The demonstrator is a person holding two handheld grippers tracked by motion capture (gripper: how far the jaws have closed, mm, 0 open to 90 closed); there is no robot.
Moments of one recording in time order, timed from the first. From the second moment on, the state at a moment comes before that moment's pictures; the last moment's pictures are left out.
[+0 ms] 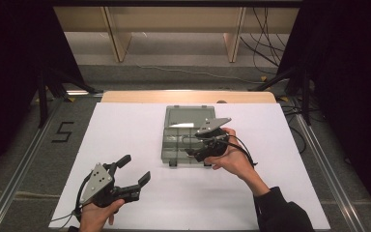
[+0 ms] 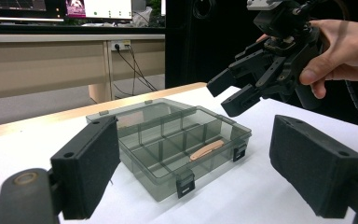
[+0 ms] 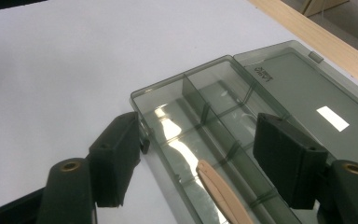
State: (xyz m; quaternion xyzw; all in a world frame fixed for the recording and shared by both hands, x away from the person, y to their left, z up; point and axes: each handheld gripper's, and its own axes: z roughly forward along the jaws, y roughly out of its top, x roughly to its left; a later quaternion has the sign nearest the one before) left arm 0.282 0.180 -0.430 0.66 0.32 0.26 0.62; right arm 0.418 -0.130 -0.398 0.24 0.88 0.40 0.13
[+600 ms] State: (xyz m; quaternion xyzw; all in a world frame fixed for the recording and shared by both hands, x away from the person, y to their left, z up) left arm 0.281 0.179 -0.430 0.66 0.33 0.26 0.62; right arm 0.404 -0.136 -0.389 0.24 0.86 0.43 0.13
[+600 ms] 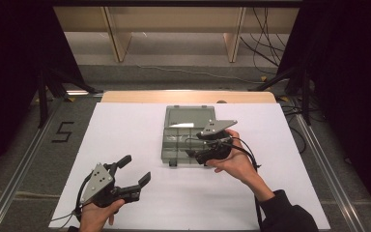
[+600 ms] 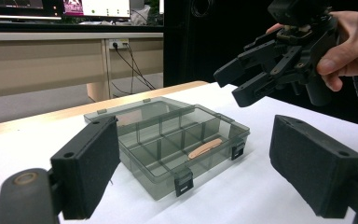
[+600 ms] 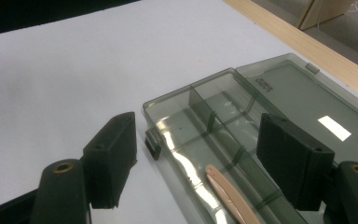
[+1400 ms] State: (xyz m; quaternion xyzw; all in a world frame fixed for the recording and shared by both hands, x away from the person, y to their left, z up) left arm 0.282 0.179 -0.431 0.67 0.32 0.25 0.62; right arm 0.381 -0.153 -0.392 0.24 0.84 0.48 0.13
